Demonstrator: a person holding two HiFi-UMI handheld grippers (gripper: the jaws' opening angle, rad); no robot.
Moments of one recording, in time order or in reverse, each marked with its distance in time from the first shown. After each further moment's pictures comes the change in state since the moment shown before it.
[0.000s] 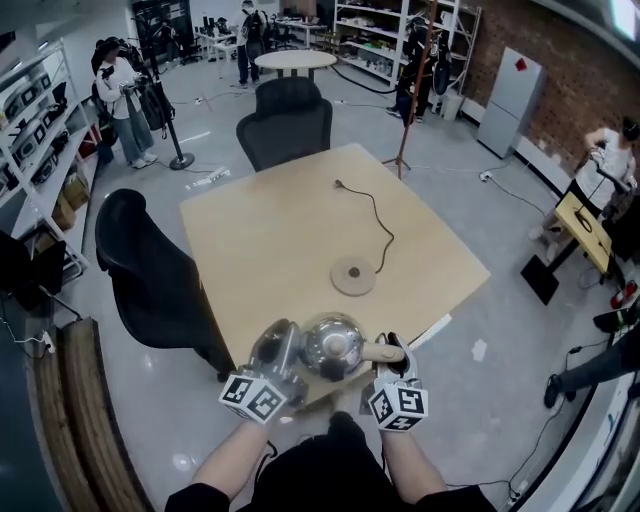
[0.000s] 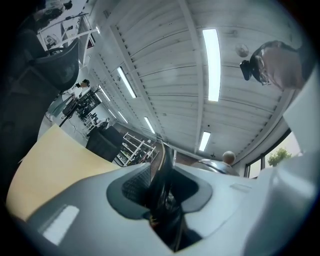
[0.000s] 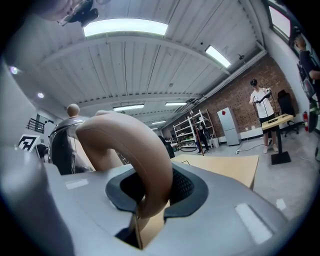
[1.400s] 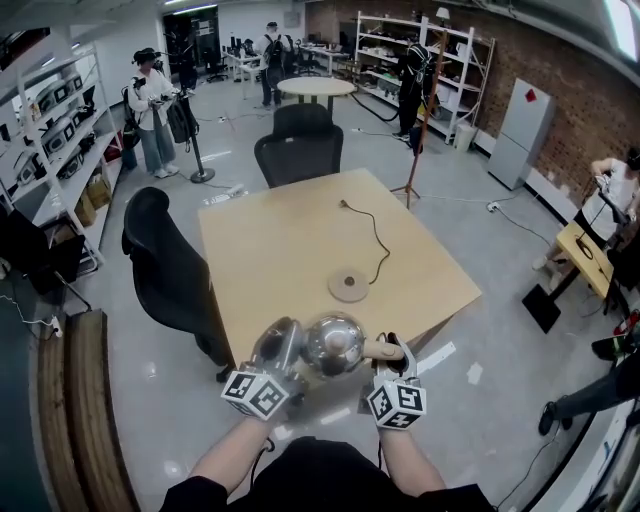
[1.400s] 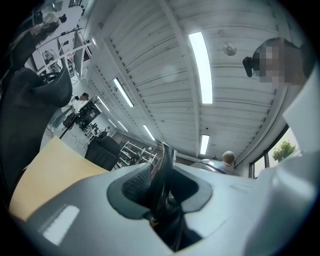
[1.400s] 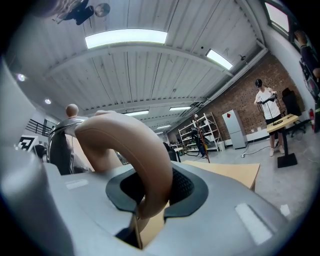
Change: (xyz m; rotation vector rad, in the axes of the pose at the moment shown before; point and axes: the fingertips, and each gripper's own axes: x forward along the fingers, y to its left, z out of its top) left arm -0.004 -0.049 0.019 0.060 -0.091 0.023; right arm -0.013 -0.008 0.040 0.000 -0.049 0.074
